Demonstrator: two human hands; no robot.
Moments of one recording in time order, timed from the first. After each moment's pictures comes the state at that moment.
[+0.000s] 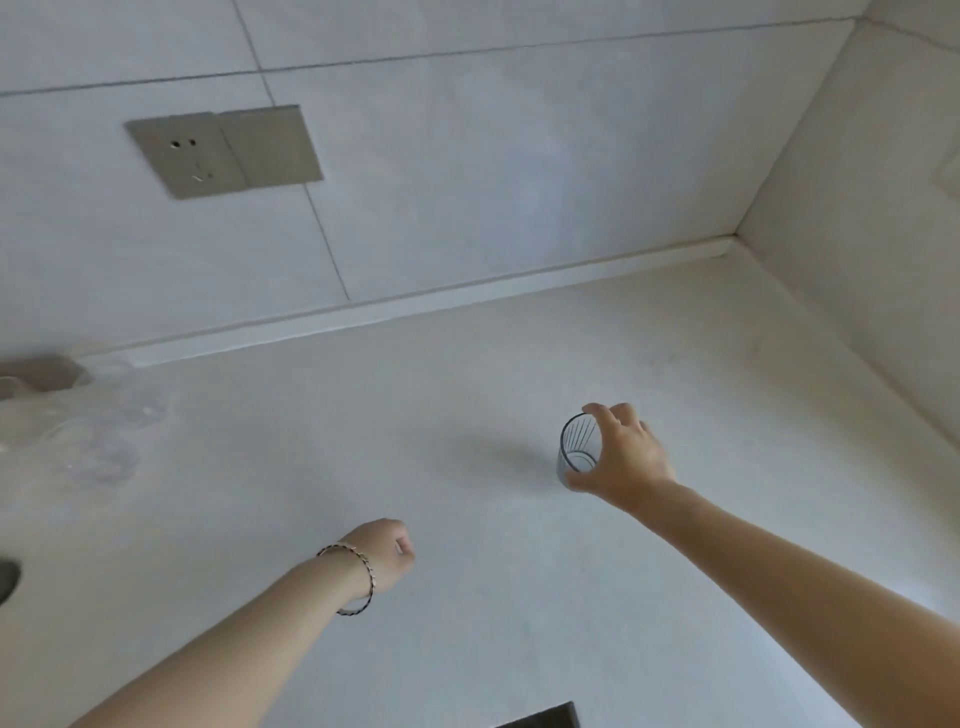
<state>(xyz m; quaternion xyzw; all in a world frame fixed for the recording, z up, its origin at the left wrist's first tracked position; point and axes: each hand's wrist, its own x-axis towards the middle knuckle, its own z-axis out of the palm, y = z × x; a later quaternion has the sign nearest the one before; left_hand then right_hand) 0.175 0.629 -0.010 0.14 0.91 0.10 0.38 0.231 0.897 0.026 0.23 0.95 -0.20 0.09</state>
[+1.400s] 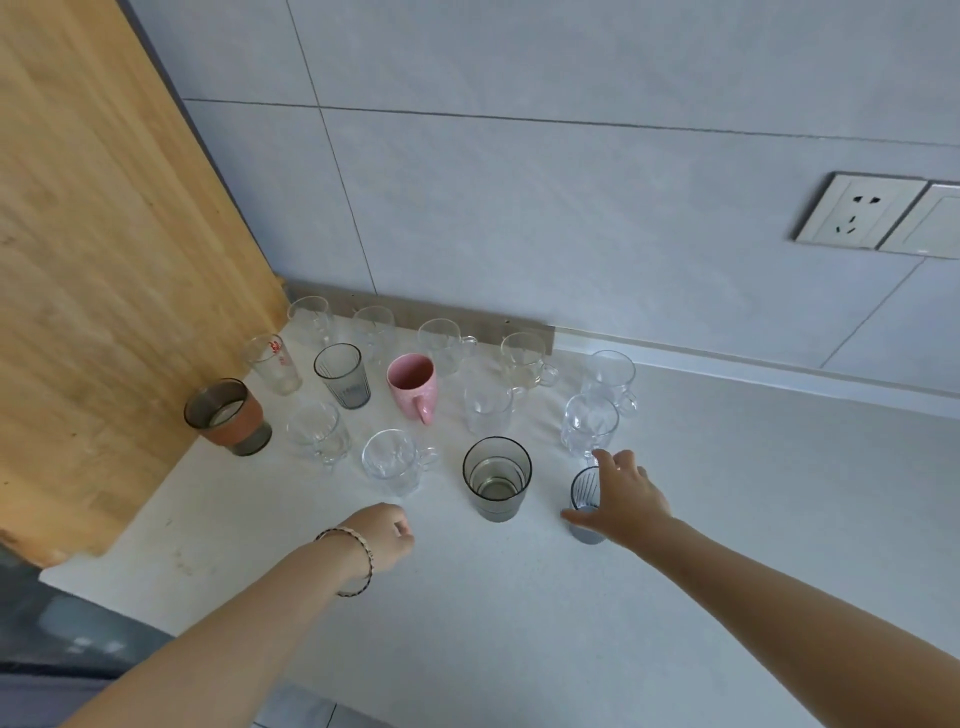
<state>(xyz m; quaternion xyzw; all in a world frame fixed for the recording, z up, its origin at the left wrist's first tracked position) 0.130 0.074 0.029 -0.12 0.92 0.19 0.31 0.073 0.346 0.018 0.00 0.97 -0.14 0.21</state>
